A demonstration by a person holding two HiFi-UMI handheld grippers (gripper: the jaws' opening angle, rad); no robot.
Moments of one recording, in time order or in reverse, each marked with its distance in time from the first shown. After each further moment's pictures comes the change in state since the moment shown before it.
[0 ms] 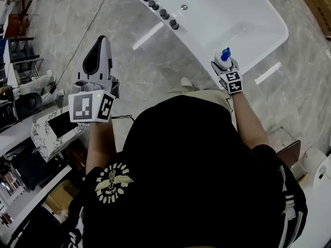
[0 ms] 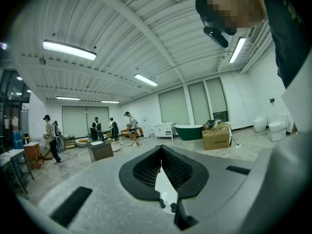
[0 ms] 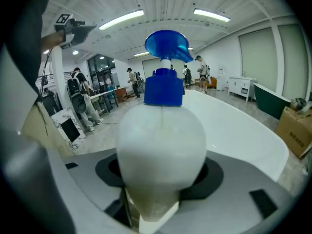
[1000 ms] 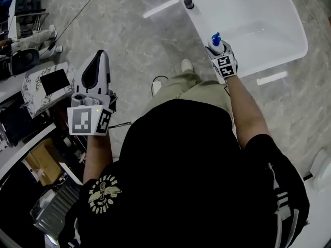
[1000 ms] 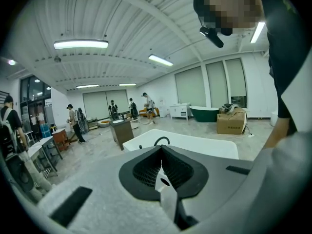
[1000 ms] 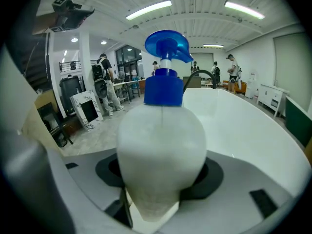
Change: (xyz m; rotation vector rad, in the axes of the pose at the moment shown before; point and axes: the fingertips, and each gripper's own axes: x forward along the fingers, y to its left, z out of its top) left arm -0.082 -0.041 -0.071 -0.068 0.260 0.218; right arm 0.094 0.031 -0.029 -0.234 0.053 0.237
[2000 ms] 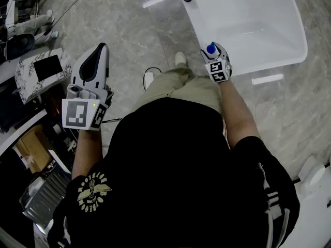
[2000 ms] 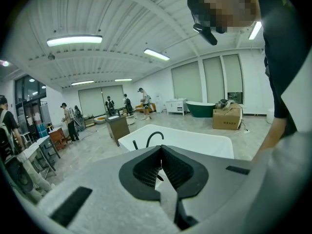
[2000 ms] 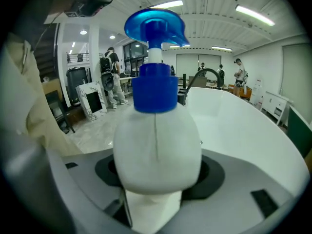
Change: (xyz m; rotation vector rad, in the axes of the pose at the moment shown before) left arm 0.008 -0.040 -0.017 0.019 0.059 -0.037; right arm -0.011 0.016 -0.040 -0.120 0.017 0.010
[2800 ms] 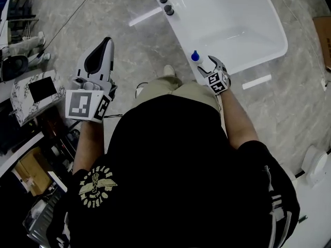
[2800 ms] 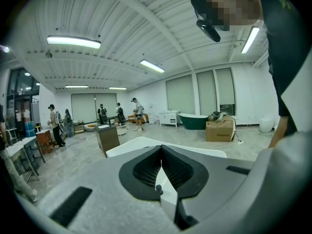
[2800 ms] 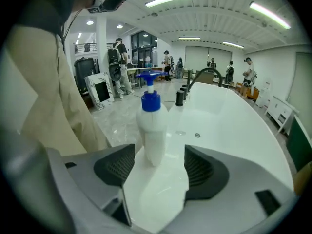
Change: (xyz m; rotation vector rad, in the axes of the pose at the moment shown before) left arm 0.029 -0.017 0.051 -0.015 -0.151 -0.104; right arm -0.073 -0.009 -0.020 -0.078 0.115 0.051
